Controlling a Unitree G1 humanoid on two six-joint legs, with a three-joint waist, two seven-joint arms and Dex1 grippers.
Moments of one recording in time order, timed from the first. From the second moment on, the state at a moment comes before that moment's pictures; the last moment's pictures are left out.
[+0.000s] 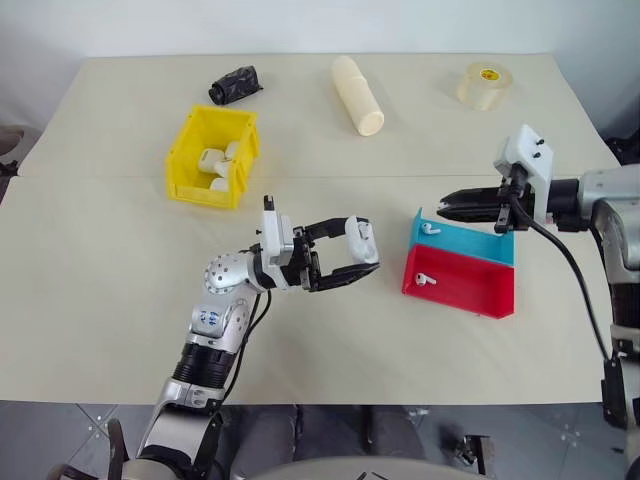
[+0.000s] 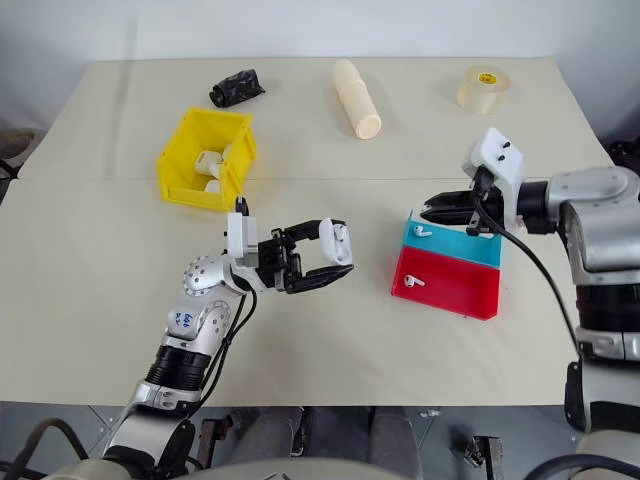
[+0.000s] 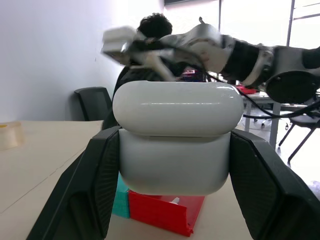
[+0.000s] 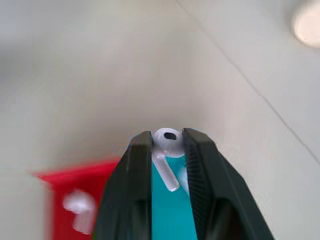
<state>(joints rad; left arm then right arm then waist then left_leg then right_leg) -0.46 0.18 -0.11 0.10 -0.46 -0.08 -1.07 -0.65 -0.80 -0.11 0.00 0.32 0.71 1.29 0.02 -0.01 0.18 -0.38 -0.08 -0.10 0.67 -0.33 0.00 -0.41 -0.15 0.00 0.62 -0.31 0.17</state>
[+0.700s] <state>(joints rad) -0.54 0.13 -0.10 0.14 -0.46 0.01 -1.05 -0.29 -0.27 -0.33 -0.47 1.11 0.97 0.64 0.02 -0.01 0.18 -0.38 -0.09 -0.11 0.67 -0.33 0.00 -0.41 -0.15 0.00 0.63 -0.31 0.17</state>
